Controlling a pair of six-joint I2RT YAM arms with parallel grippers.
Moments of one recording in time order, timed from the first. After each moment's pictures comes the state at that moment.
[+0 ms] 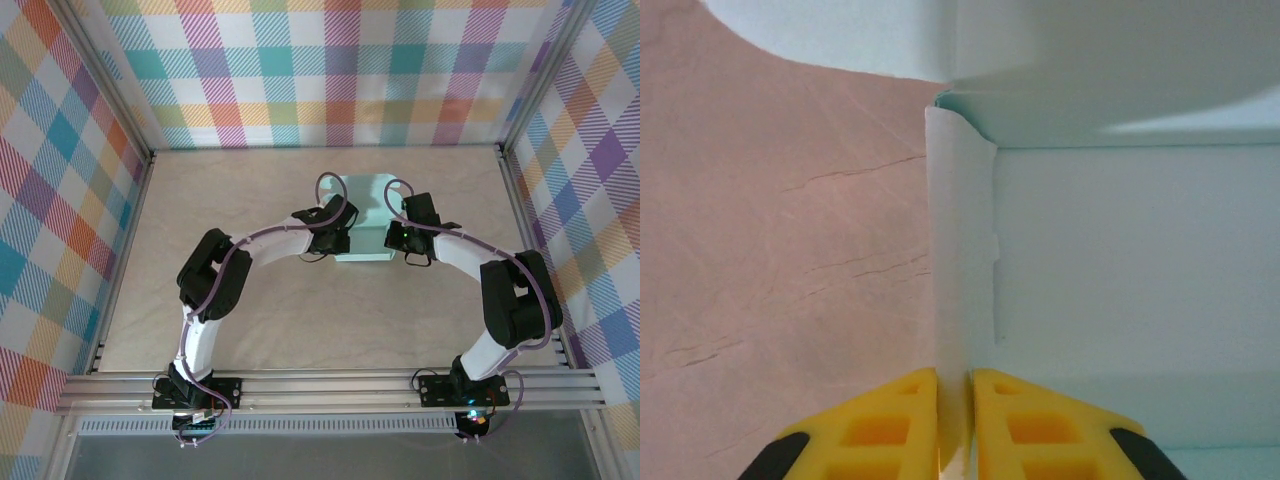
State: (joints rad) left arm -0.76 2.06 1.50 -0.51 -0.15 -0.65; right arm 0.32 1.63 0.93 -0.23 -0.11 0.51
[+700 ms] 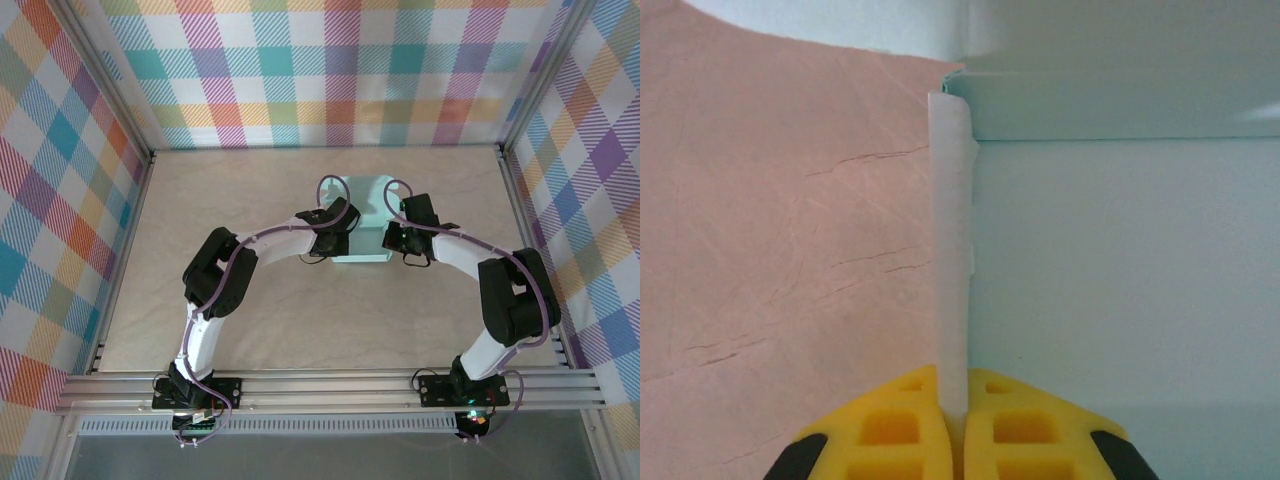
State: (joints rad) left arm -0.76 2.10 1.53 -0.56 -0.19 -0.66; right arm 0.32 1.64 0.92 -0.21 -0.15 0.53
